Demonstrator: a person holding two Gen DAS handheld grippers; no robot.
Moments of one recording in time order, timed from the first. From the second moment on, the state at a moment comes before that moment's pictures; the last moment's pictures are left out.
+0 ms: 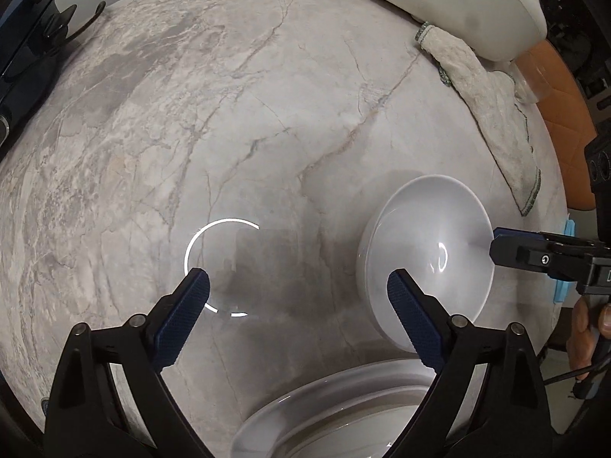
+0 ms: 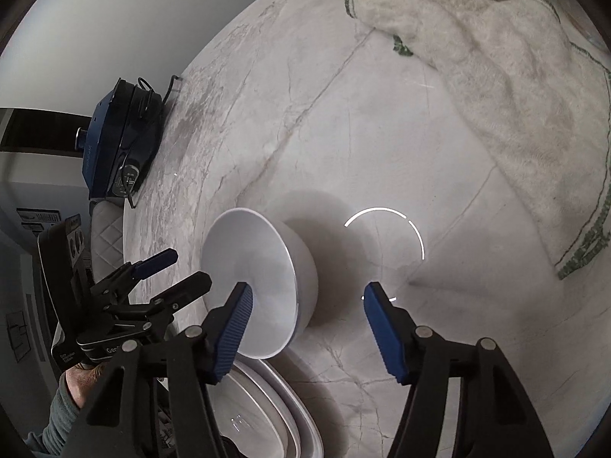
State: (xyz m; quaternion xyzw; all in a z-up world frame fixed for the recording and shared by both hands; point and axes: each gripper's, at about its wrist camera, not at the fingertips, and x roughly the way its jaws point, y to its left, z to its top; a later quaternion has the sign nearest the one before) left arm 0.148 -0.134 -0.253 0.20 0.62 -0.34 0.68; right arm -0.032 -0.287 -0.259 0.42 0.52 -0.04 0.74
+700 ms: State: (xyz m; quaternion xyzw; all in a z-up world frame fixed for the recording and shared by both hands) left arm 0.140 -0.159 -0.293 0.17 0.65 -0.38 0.63; right arm -0.024 -0.281 -0.285 0.44 0.55 -0.02 0.71
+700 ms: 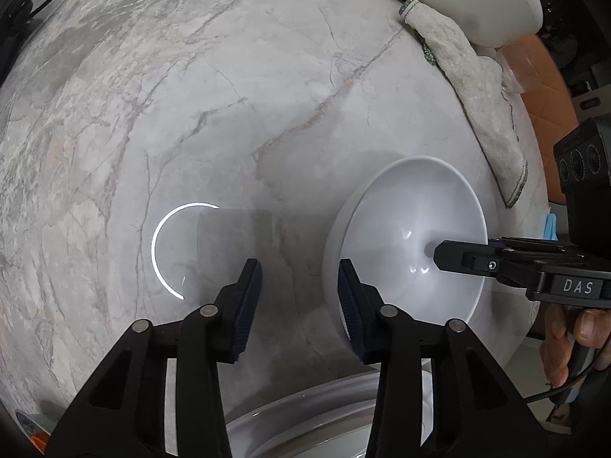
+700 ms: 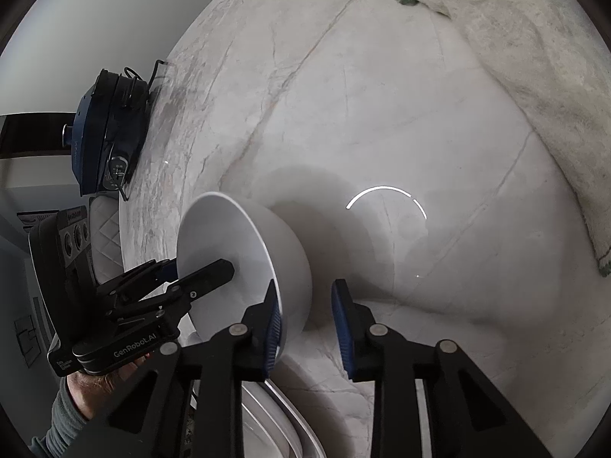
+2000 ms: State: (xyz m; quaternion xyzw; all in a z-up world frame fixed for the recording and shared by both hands) left arm 0.169 0.015 -0.180 0.04 0.63 -0.31 0.71; right arm 0.061 -0.174 -0.204 0.36 0.56 0.08 0.74
